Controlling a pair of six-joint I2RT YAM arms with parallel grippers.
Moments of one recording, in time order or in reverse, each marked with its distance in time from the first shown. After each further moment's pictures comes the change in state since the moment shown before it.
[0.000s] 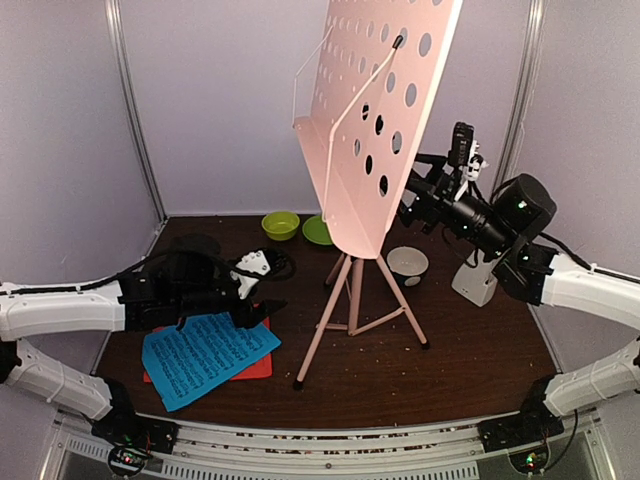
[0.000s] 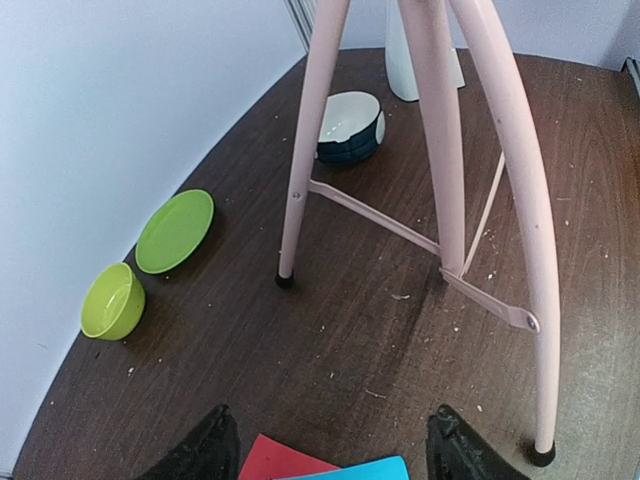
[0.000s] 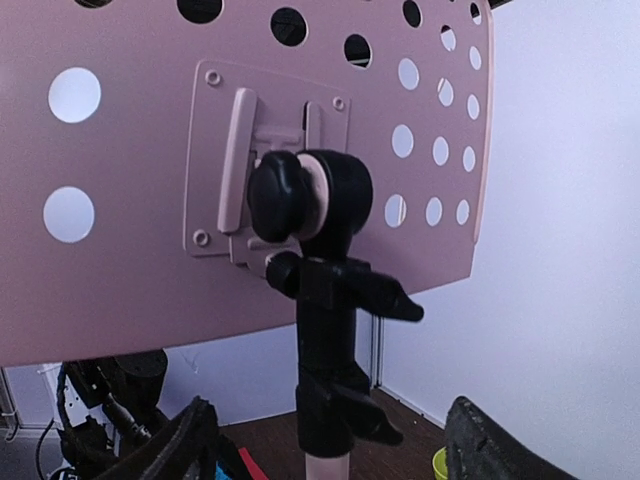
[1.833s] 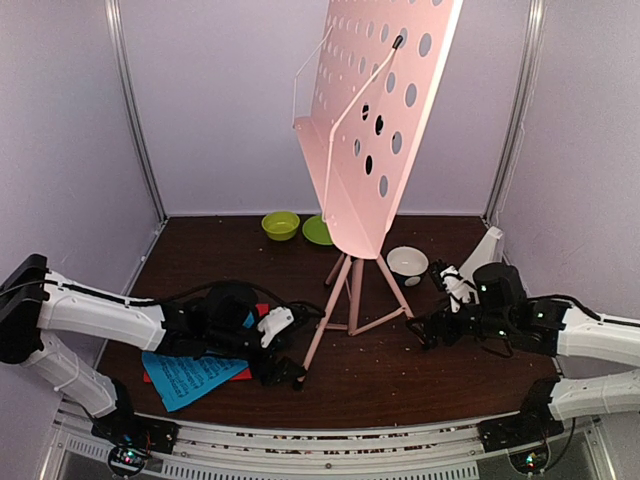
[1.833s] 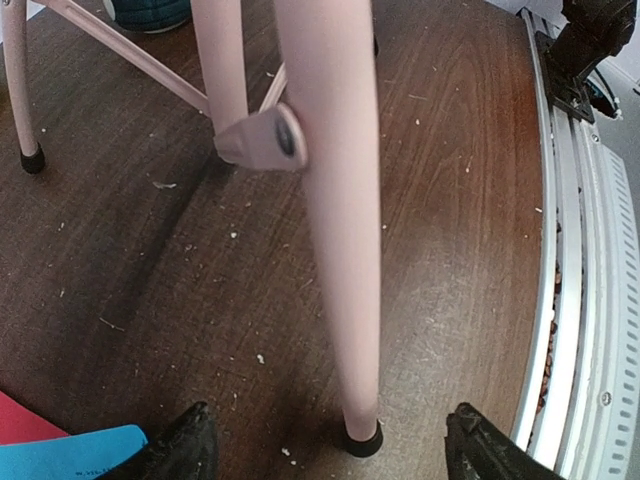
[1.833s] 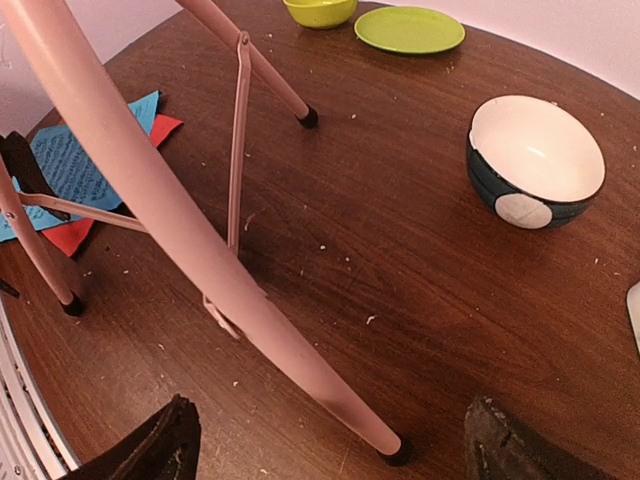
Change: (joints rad) left arm -0.100 0.218 -0.119 0.089 0.265 -0.311; right arm -0.015 -0.260 -0.427 -0.827 0.319 0.049
